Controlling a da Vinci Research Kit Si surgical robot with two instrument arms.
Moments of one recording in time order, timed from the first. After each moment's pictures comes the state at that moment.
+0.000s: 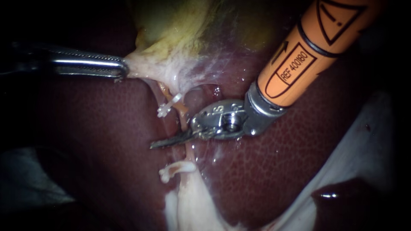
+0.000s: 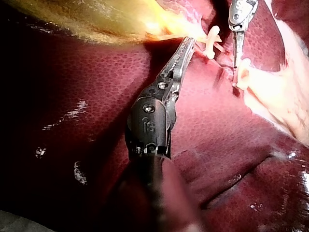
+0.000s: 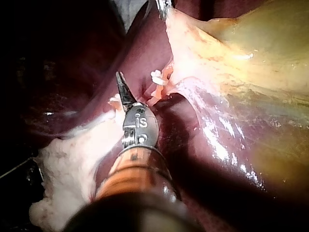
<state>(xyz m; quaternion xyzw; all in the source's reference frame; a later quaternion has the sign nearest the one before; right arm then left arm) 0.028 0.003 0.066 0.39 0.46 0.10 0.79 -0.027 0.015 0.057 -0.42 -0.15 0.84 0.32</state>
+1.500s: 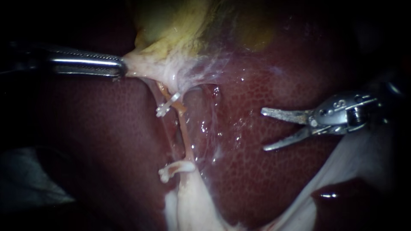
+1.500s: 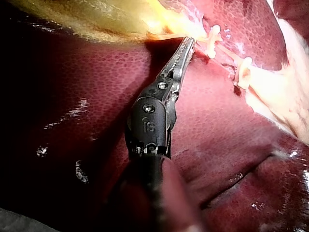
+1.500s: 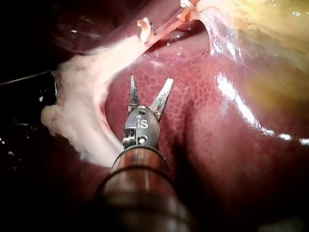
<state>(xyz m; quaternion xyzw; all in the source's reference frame) 0.009 0.005 0.058 0.12 0.40 0.11 0.90 -0.027 0.015 0.057 -0.42 -0.15 0.84 0.32</state>
